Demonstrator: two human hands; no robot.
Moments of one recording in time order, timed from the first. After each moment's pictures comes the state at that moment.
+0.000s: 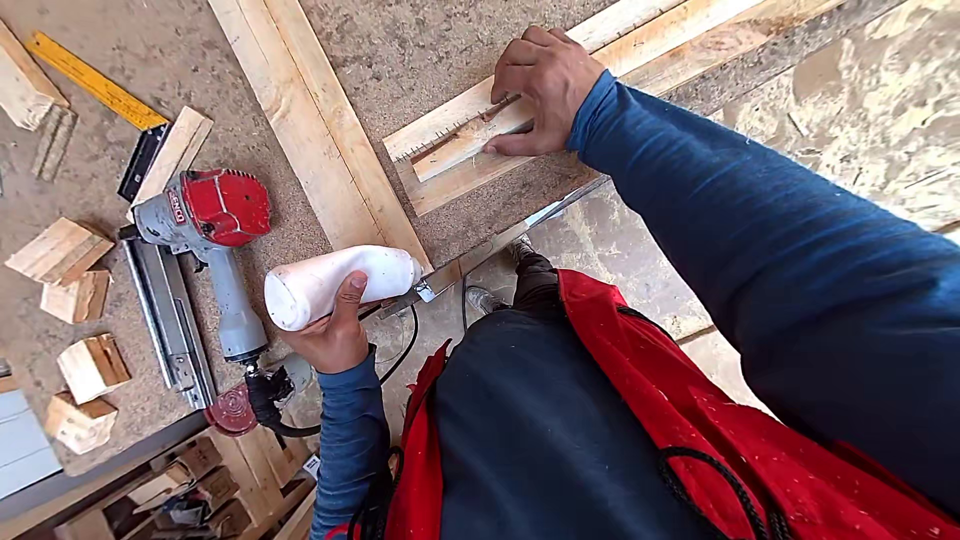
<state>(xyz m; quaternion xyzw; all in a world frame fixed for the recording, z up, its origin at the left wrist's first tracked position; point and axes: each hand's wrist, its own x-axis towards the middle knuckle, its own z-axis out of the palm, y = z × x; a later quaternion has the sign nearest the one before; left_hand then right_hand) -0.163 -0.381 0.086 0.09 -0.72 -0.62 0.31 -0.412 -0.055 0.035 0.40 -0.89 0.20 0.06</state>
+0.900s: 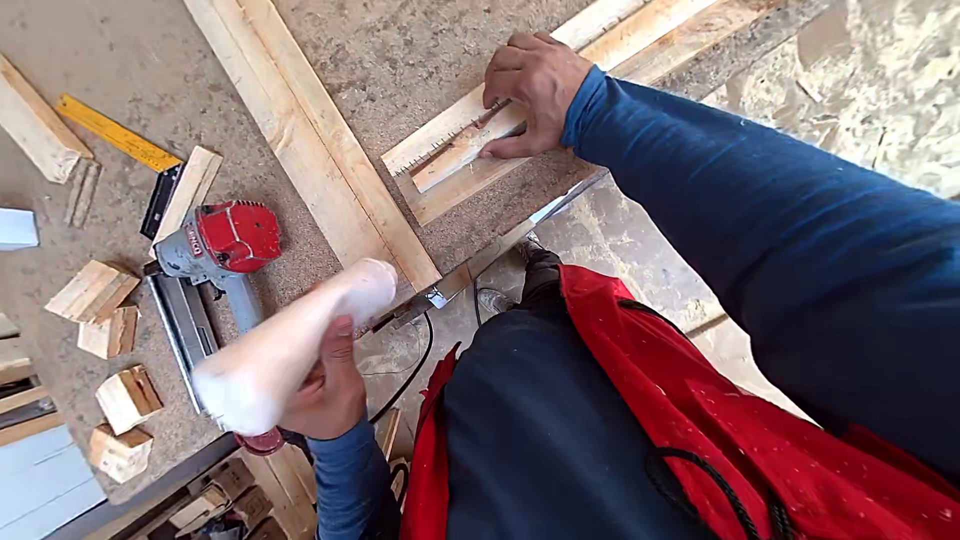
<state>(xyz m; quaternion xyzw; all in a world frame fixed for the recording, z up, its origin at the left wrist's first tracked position) -0.142 -0.394 0.132 -0.04 -0.82 -0.48 0.31 -0.412 -0.055 0.038 0.39 -0.90 0.20 0.06</state>
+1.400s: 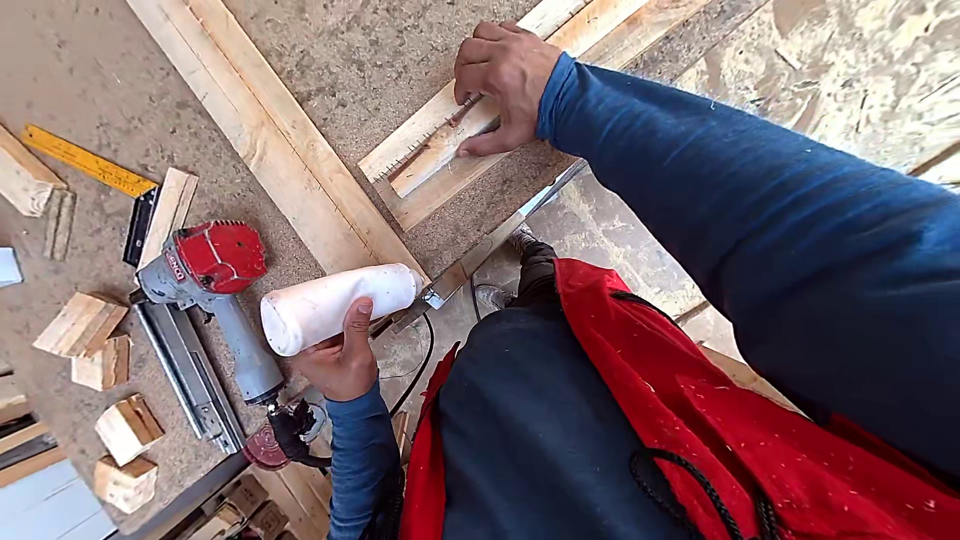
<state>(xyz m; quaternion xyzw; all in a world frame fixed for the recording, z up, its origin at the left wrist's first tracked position) -0.162 -0.391 0.086 0.01 -0.78 -0.59 0.21 -0.413 -0.055 0.037 0.39 -0.90 0.20 0.06</state>
